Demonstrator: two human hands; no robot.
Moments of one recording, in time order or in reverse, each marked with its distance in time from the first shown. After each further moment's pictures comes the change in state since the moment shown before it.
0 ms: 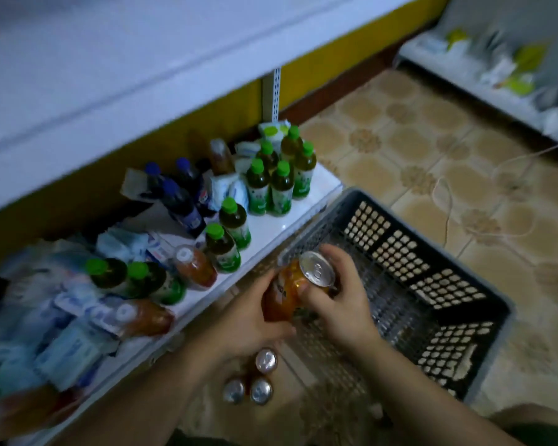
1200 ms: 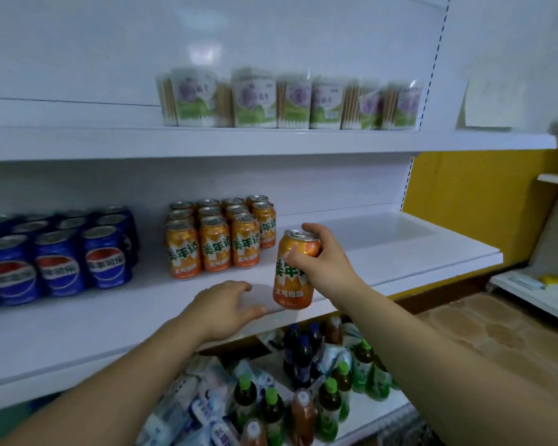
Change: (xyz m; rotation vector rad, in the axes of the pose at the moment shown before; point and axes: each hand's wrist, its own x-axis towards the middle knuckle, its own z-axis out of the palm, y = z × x) left_hand -0.243 0.153 -0.222 0.861 0.766 -0.079; right_hand -0.037 -0.324 0.168 -0.023 -0.436 -0.477
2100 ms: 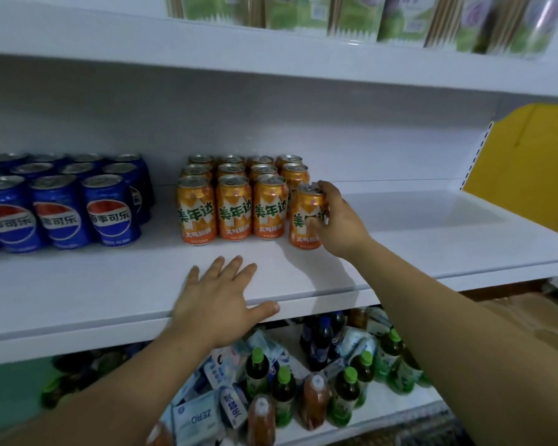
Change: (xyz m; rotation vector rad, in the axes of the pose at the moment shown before) left_hand 0.004 -0.023 0.041 0.323 0.052 -0.147; right_hand 0.116 0.069 0.012 -0.583 -0.089 -0.187
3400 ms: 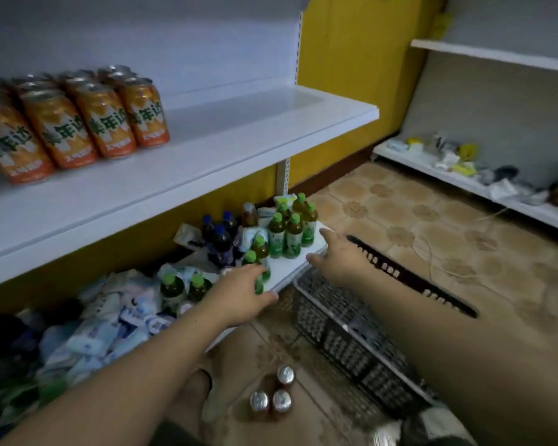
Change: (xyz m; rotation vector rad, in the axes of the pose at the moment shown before) left_hand -0.101 0.137 0.089 -0.390 -0.441 0.468; right_hand -0.307 0.080 -0.046 -0.304 -0.138 0.723
